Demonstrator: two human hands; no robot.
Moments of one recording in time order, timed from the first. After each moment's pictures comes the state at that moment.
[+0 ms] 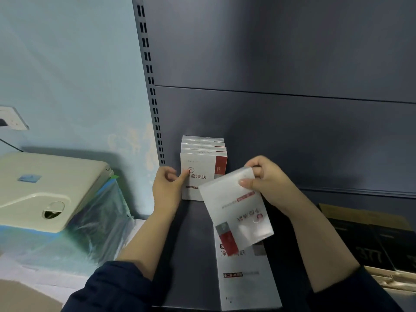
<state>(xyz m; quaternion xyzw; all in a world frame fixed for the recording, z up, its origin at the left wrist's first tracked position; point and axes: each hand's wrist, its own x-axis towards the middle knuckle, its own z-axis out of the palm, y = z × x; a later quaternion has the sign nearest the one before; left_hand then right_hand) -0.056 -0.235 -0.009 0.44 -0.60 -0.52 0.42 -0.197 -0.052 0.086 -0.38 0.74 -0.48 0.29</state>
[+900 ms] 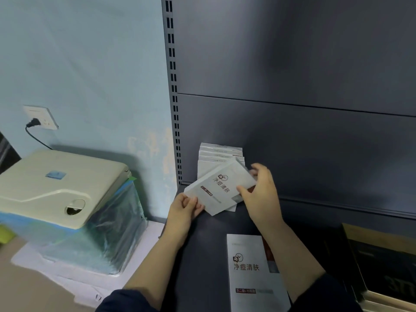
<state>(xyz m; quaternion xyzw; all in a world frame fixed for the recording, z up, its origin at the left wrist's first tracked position) -0.039 -0.225 -0.052 0.35 -0.44 -0.74 0.38 -0.176 -0.109 0.038 -0.37 0.81 -0.46 0.04</state>
